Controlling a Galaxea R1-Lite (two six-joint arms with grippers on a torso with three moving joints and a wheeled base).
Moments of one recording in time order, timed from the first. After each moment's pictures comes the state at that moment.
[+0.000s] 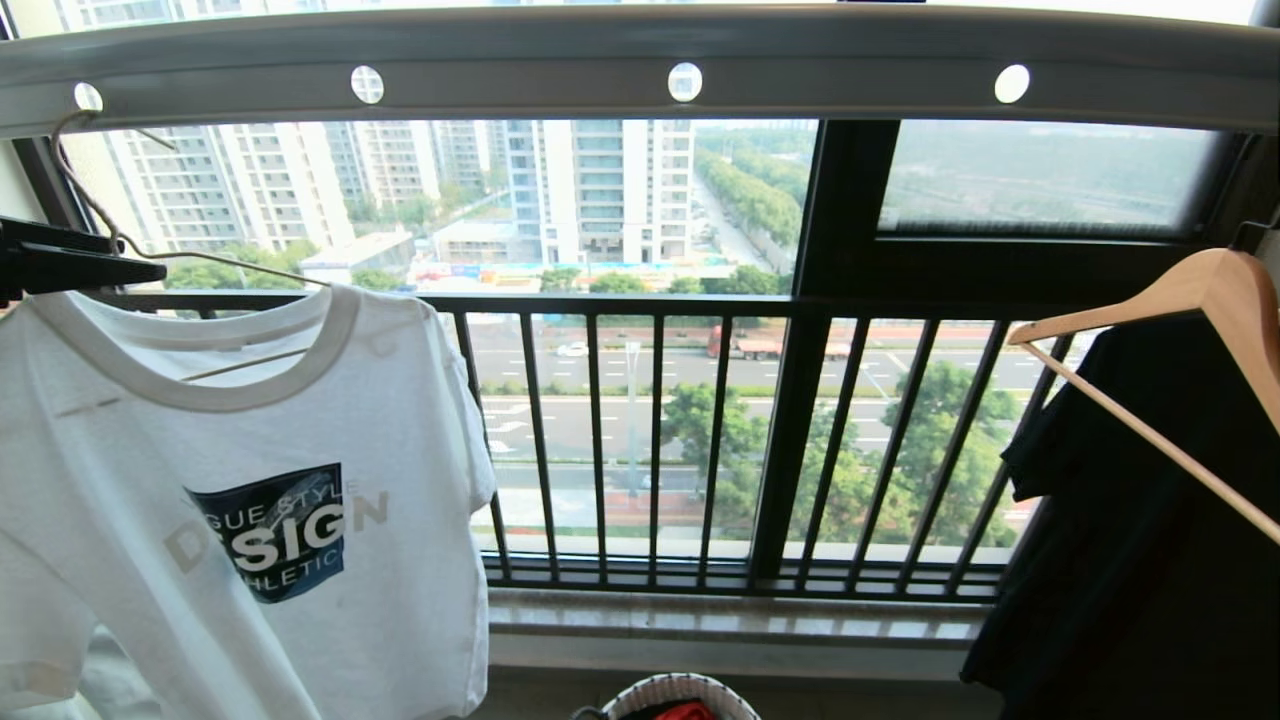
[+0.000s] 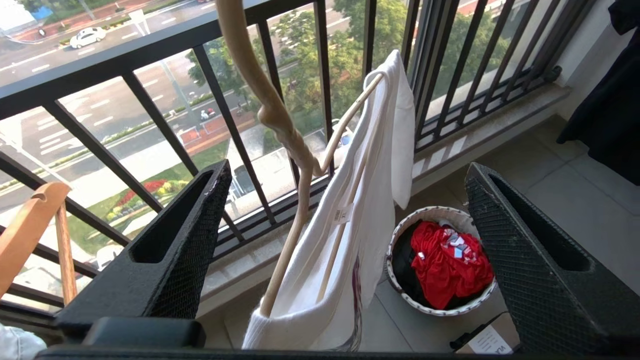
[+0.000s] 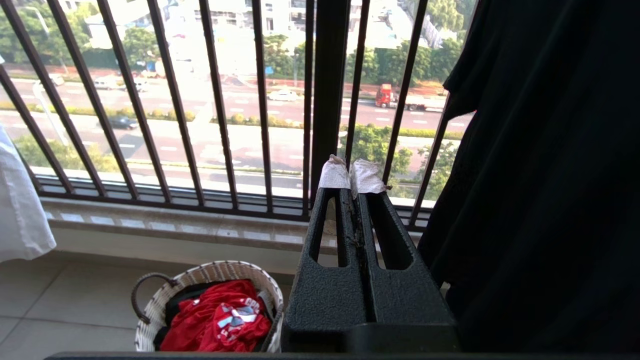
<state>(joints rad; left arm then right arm) 0.56 1.79 -1.90 0.73 -1.05 0.66 0.01 0.00 0.00 0.00 0.01 -0.02</state>
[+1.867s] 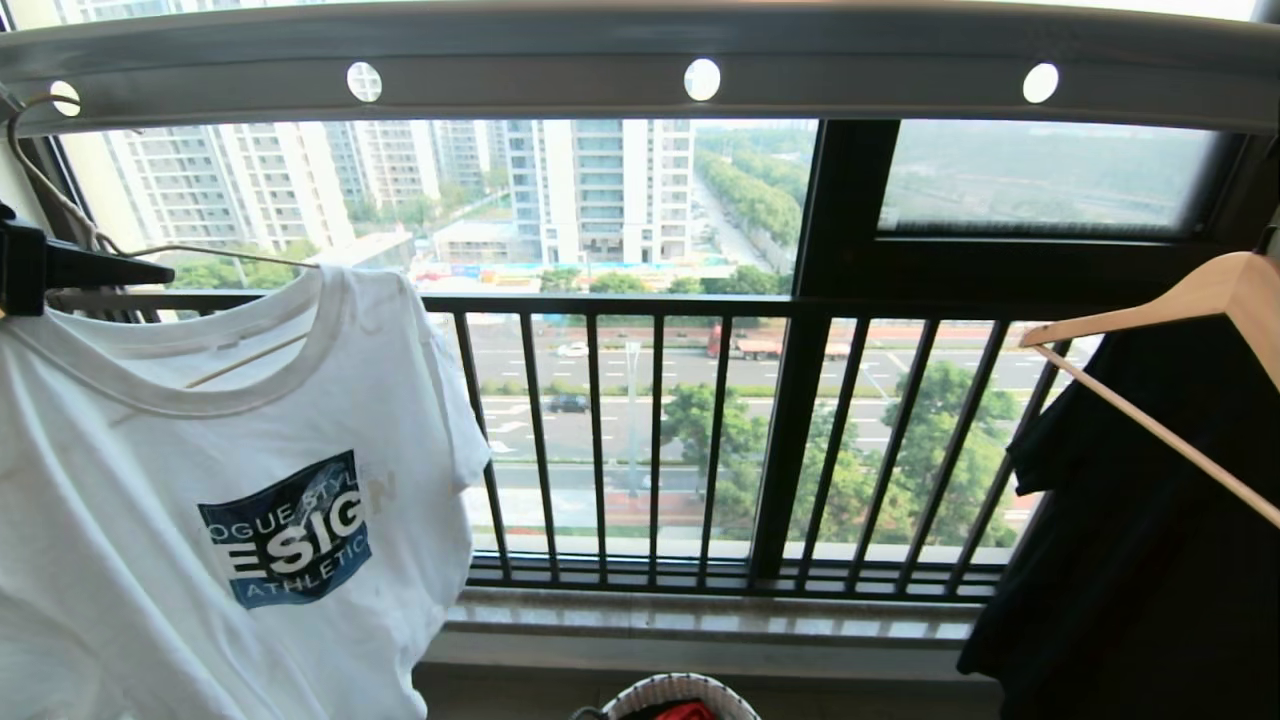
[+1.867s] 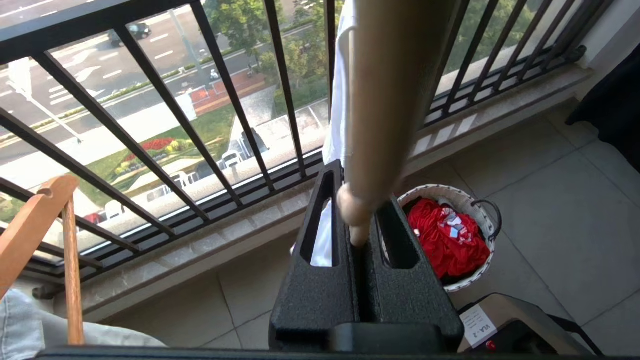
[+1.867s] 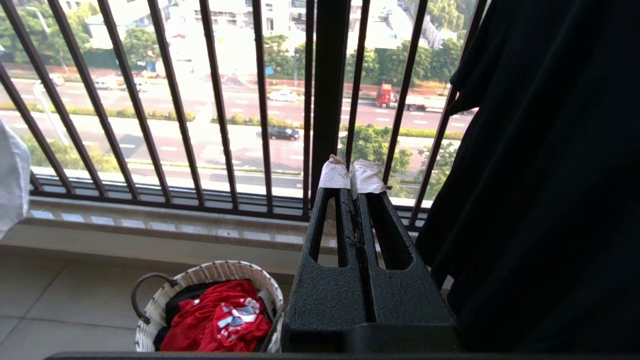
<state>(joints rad) 0.49 1.73 -1.83 0.73 -0.90 0.59 0.01 0.00 0.00 0.00 0.01 -0.02</state>
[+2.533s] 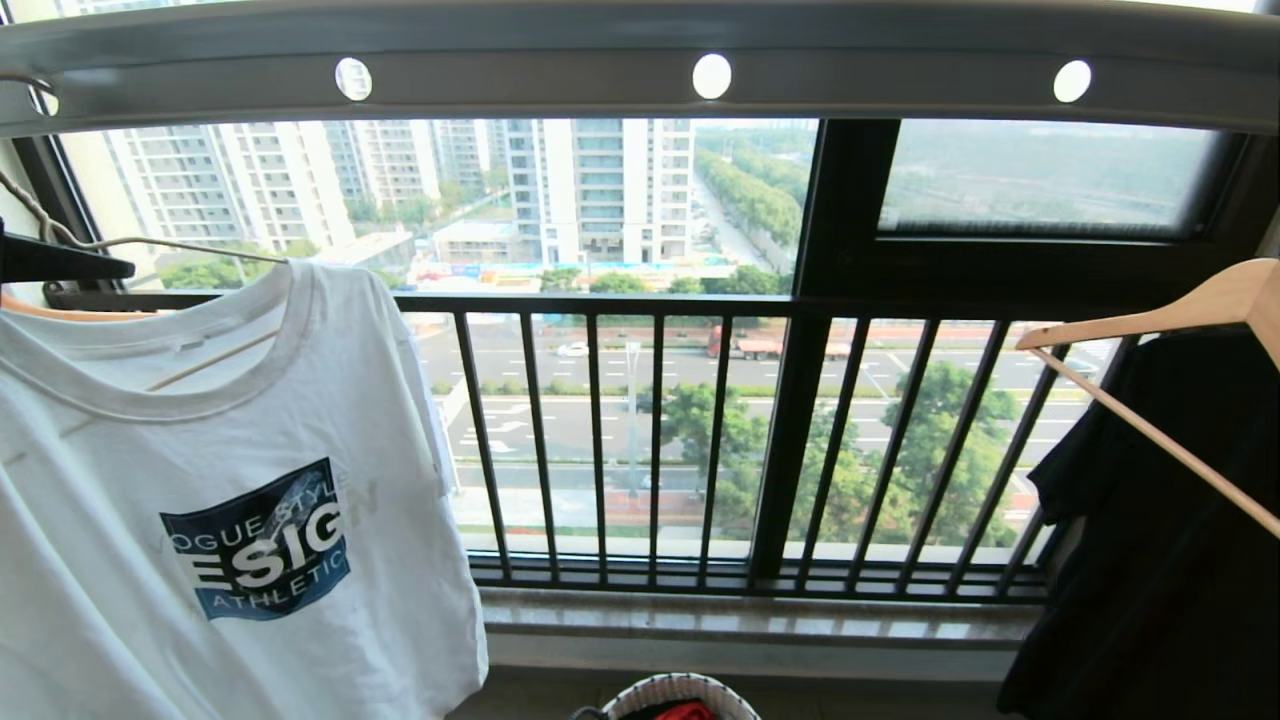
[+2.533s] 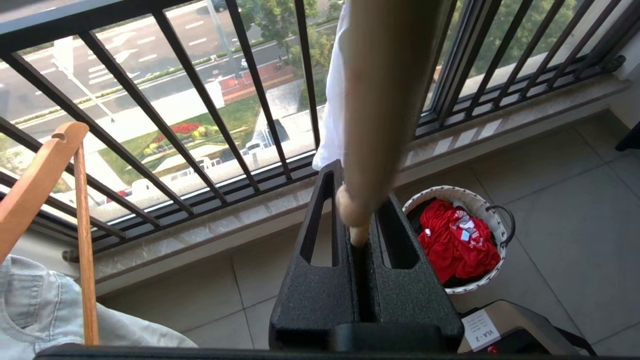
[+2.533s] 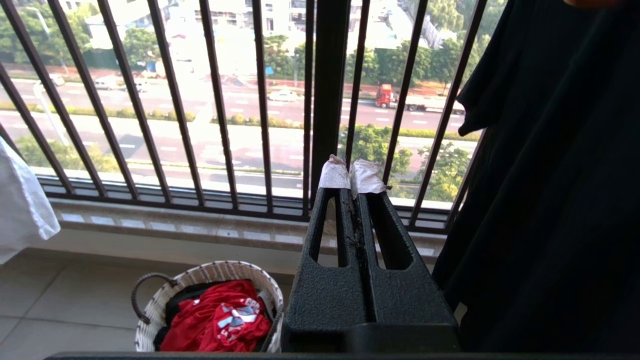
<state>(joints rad) 0.50 1.62 -1.77 0.73 -0.81 0.53 0.01 0.00 0.00 0.00 0.01 -0.02</state>
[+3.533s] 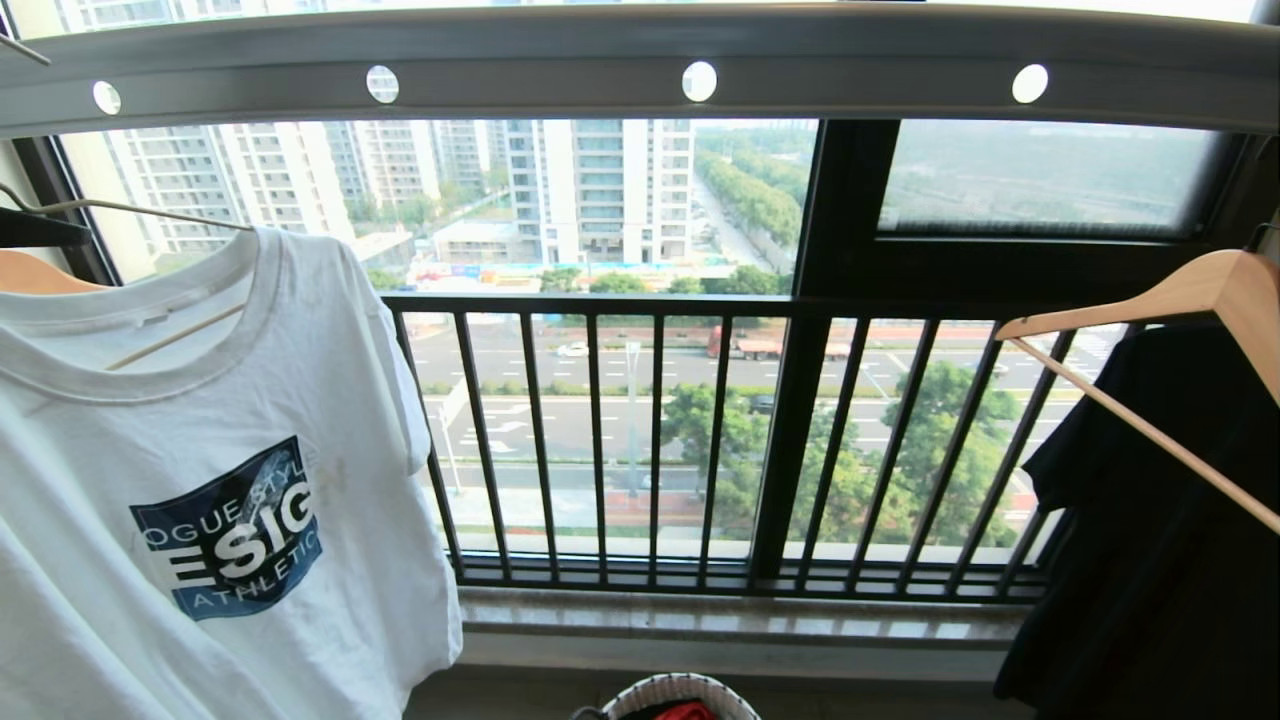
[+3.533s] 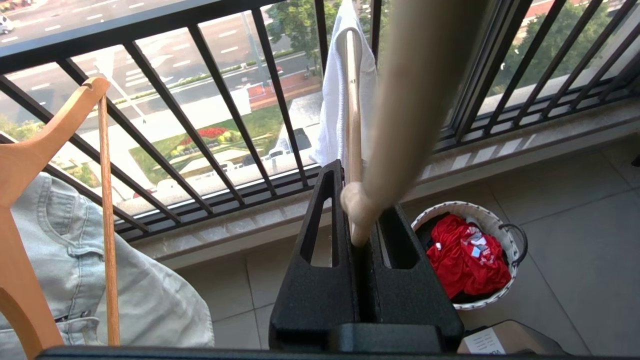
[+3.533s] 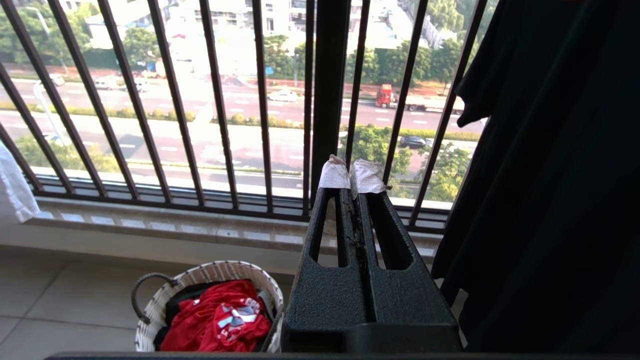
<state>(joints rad) 0.50 1.52 -1.78 0.74 -0.74 0.46 0.01 0.00 0.00 0.00 0.01 -0.02</state>
